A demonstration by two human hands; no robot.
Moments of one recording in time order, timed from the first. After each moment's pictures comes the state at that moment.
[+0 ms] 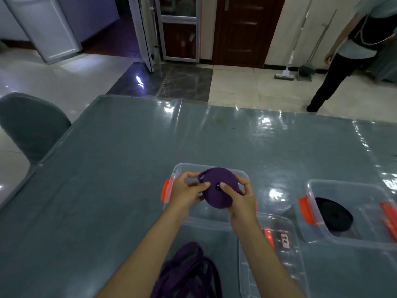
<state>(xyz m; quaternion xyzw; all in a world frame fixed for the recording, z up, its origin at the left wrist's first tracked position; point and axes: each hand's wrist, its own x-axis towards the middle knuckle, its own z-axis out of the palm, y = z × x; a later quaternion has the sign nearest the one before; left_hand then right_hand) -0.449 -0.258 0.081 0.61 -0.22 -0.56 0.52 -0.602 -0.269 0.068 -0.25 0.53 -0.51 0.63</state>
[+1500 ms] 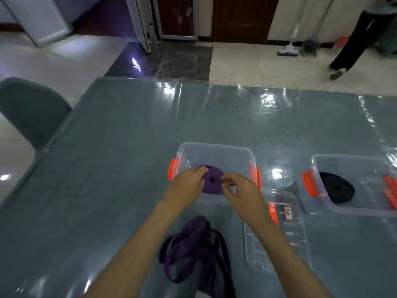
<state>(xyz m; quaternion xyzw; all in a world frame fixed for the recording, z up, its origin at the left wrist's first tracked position) -0.422 -0.217 0.060 0.65 -0.72 -0.19 0.14 -0.621 -0.214 0.080 -0.72 0.57 -0.25 0.32</state>
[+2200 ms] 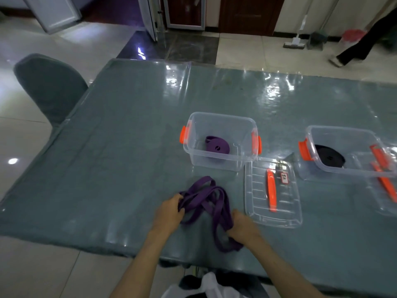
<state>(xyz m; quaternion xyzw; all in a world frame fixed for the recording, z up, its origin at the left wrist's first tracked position) -0.403 -0.005 -0.031 0.78 -0.53 -0.30 0.11 -0.659 -0.044 -0.035 -0.67 0.64 0.13 0.35</state>
